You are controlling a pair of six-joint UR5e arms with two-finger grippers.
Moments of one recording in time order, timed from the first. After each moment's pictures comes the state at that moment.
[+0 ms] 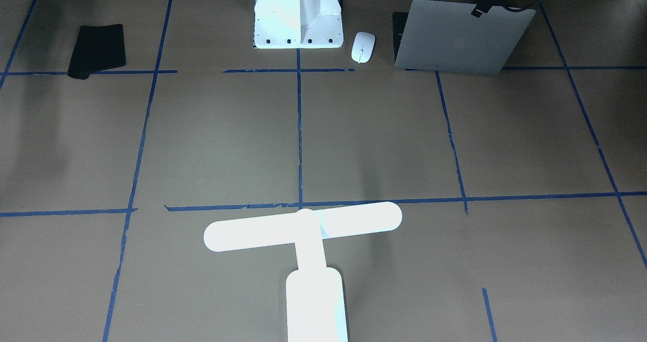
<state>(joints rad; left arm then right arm) -0.54 -1.19 -2.53 -1.65 -2.10 -2.20 1.45 -1.72 1.88 -1.73 2.35 -0.16</state>
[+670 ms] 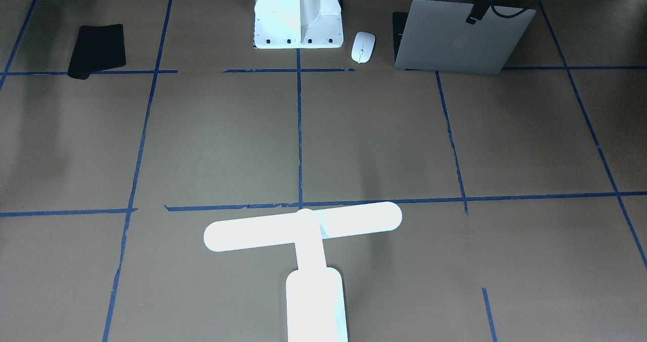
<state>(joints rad) -0.48 -1.21 -2.51 -1.66 -2.00 -2.32 1.44 -1.71 1.87 -1.72 2.35 -0.16</state>
